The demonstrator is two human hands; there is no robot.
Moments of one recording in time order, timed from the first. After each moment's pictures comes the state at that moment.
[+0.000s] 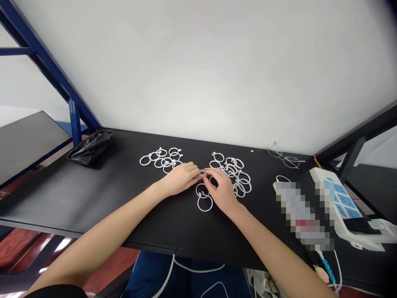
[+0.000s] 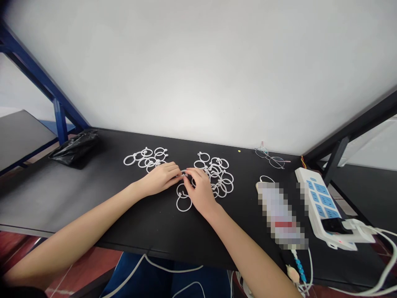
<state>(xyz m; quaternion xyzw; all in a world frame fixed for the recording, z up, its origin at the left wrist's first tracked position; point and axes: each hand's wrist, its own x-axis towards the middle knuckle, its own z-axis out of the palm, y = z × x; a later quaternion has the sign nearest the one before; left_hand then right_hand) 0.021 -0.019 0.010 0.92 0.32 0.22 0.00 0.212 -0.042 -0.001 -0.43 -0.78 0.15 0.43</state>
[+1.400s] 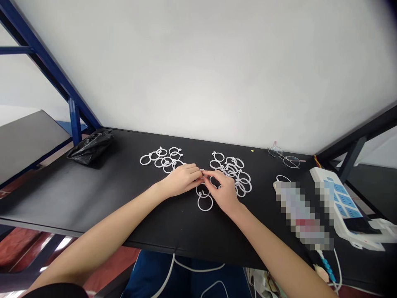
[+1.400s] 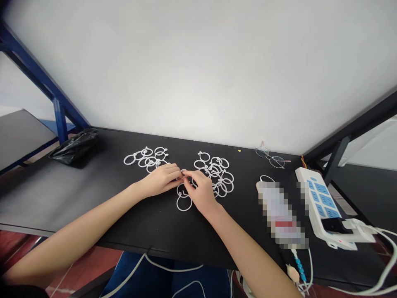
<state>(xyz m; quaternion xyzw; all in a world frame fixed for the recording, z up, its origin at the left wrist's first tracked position) 0.024 -0.024 0.013 0.92 0.30 0.24 0.02 0.212 -0.046 0.004 -0.39 -0.77 0.17 0.48</state>
